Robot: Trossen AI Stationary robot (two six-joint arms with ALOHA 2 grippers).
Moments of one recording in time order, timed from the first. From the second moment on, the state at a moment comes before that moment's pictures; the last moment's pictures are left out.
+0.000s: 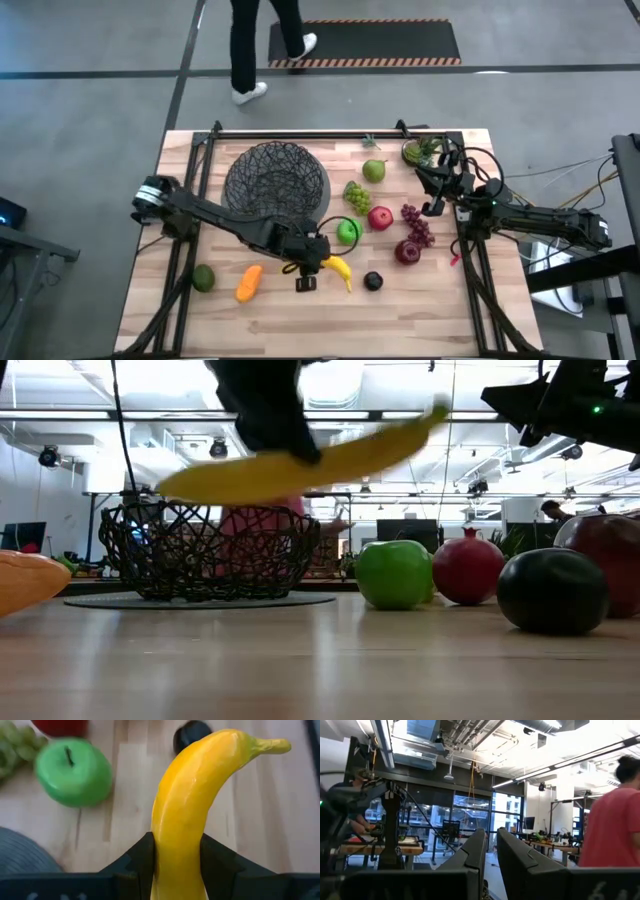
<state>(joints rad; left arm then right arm) -0.30 1.72 1.36 -0.55 -0.13 -0.29 -0.32 0.48 0.01 0.89 0.00 -0.14</state>
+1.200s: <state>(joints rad) 0.28 1.42 1.31 -0.93 -0.14 0.19 -0.32 0.48 0.01 0.89 0.03 -0.16</state>
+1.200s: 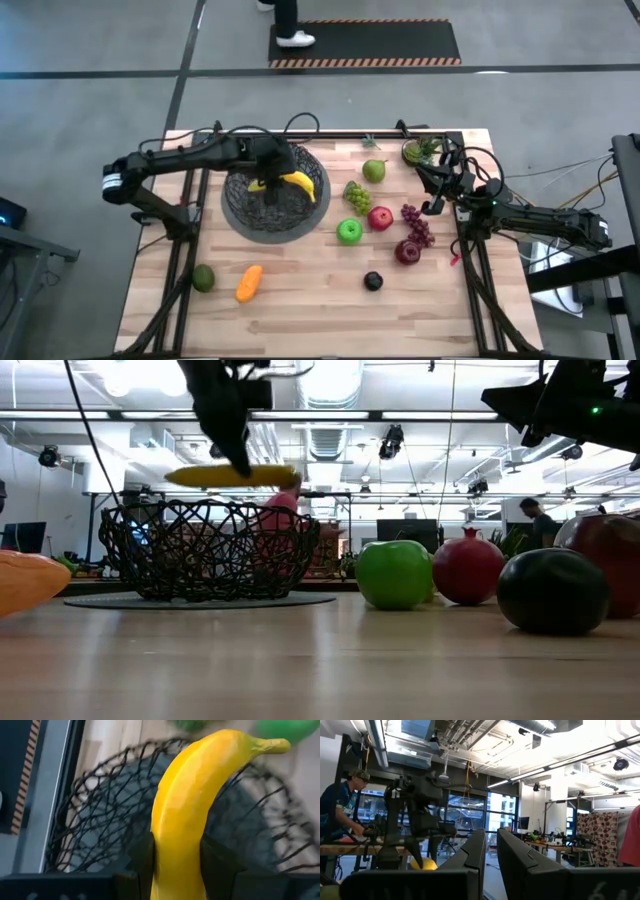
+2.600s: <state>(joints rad) 0.51 1.44 0.93 -0.55 -0.17 0.30 -0.32 0.48 0.01 0.89 0.03 -0.16</state>
